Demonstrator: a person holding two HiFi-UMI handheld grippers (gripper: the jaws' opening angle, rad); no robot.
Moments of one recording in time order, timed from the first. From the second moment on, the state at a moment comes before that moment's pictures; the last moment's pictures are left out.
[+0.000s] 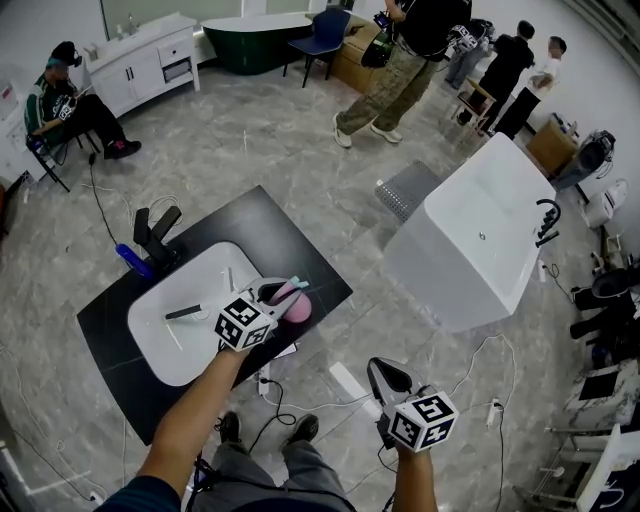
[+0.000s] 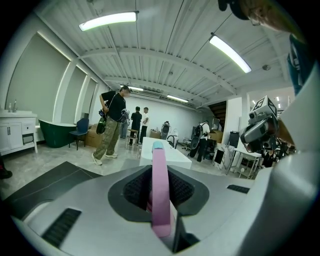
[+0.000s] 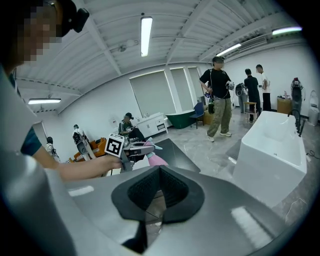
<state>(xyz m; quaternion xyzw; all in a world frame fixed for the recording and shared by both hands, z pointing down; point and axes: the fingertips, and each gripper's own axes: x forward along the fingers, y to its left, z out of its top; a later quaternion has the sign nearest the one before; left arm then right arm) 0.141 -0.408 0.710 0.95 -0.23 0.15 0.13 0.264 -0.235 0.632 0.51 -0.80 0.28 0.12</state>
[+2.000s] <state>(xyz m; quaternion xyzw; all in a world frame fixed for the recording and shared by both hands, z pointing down) 0.083 -0.371 0.679 0.95 -0.24 0.10 0.15 0.210 -0.203 0.679 0.48 -0.78 0.38 0.11</state>
